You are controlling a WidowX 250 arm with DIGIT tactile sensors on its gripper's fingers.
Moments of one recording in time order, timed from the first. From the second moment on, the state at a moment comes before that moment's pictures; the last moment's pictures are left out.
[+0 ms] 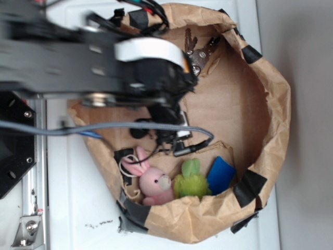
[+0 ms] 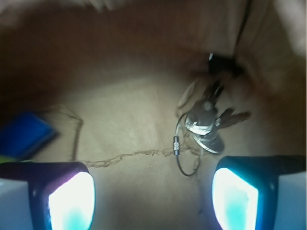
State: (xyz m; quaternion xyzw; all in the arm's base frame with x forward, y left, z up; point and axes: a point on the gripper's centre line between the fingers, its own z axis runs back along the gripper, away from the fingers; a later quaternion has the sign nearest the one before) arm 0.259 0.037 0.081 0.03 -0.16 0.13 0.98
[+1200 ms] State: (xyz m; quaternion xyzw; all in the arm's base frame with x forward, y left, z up) arm 0.277 0.033 0.072 0.01 -0.14 0.15 0.98
